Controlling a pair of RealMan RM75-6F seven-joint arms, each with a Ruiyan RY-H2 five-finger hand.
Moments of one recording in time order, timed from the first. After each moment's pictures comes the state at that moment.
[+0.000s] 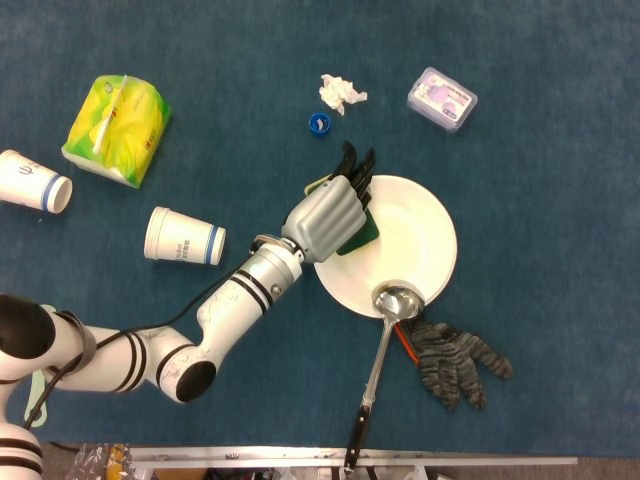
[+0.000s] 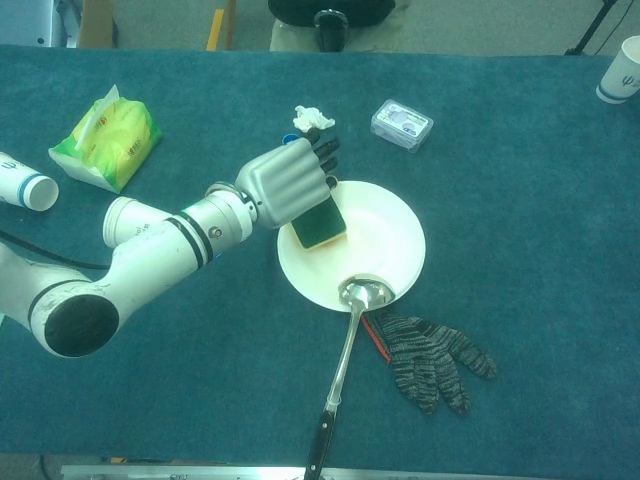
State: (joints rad) left arm -1.04 -1.80 0.04 -1.41 1.03 1.05 1.37; right arm 0.08 -1.09 0.08 -1.49 -1.44 1.42 0.12
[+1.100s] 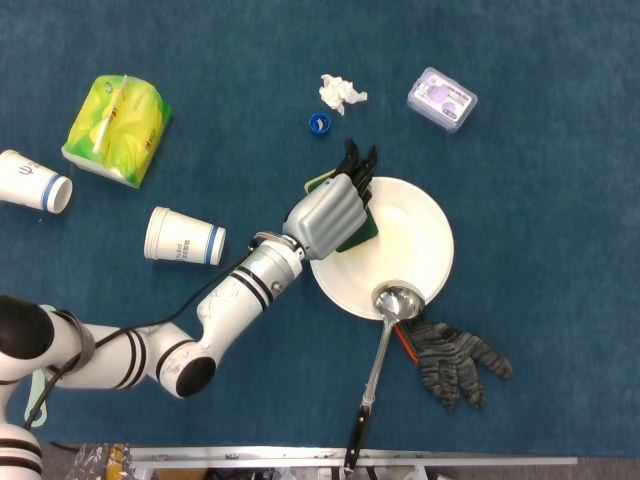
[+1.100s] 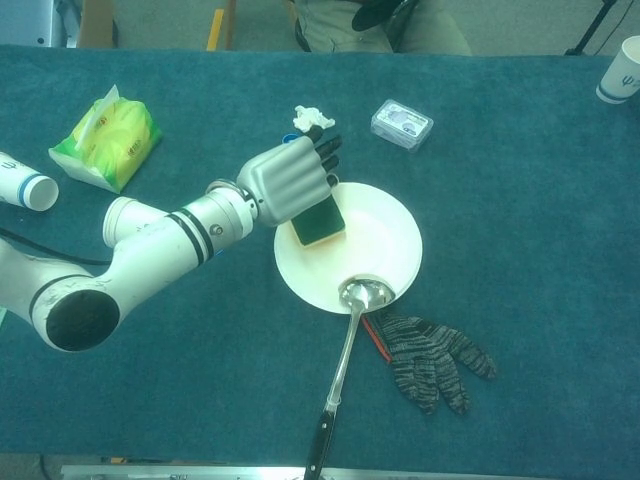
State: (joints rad) left arm -1.03 -1.81 0.02 -1.37 1.05 1.02 1.38; right arm 0.08 -1.09 0.08 -1.48 -1.44 1.42 0.13
